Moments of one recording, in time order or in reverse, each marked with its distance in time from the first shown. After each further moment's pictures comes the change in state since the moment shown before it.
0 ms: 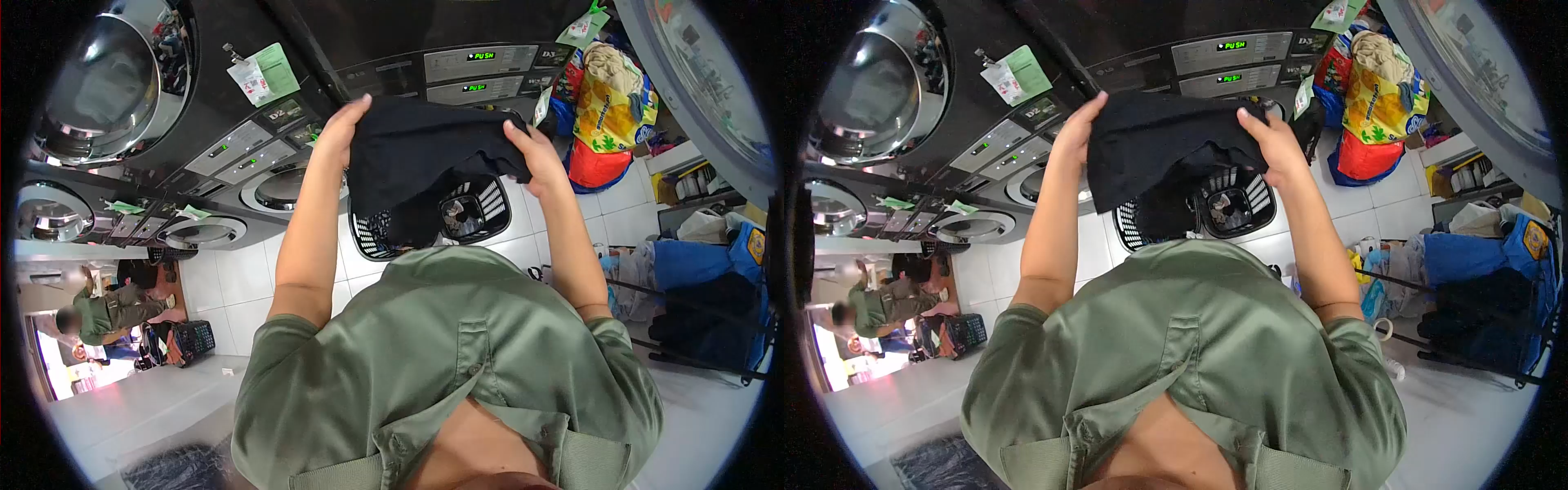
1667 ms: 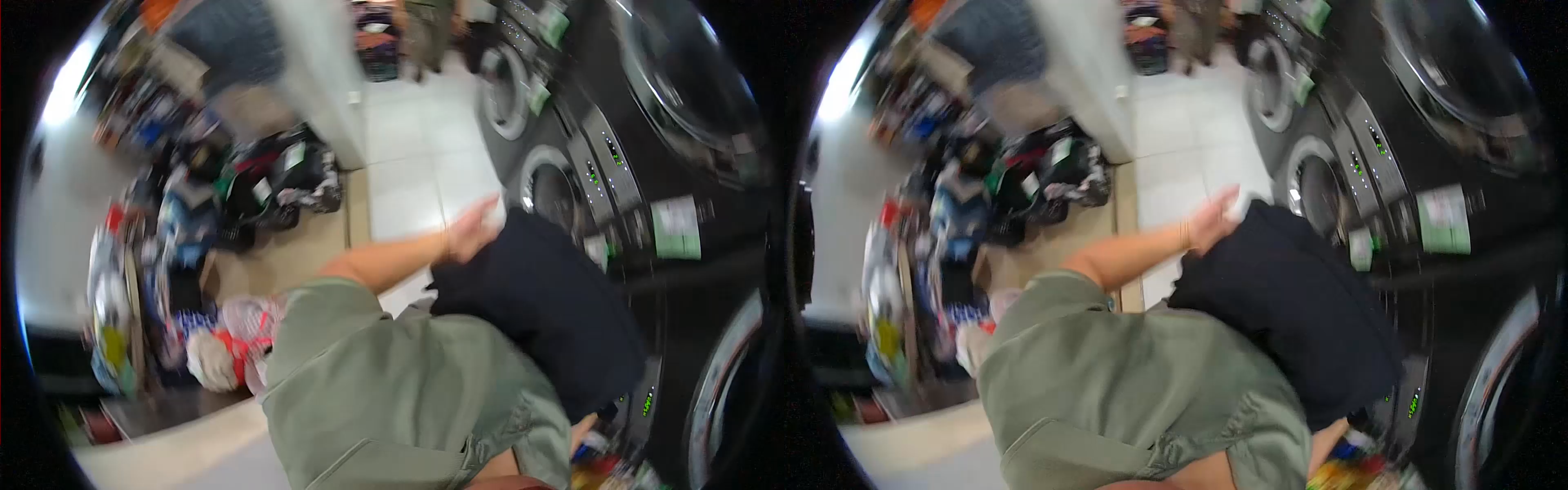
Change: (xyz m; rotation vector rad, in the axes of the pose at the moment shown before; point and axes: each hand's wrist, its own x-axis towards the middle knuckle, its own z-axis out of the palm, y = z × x) left_hand -0.274 -0.206 -0.127 -0.840 0.256 0.396; right_hand 0.025 -0.024 0.039 -0.670 -1.115 -0.180
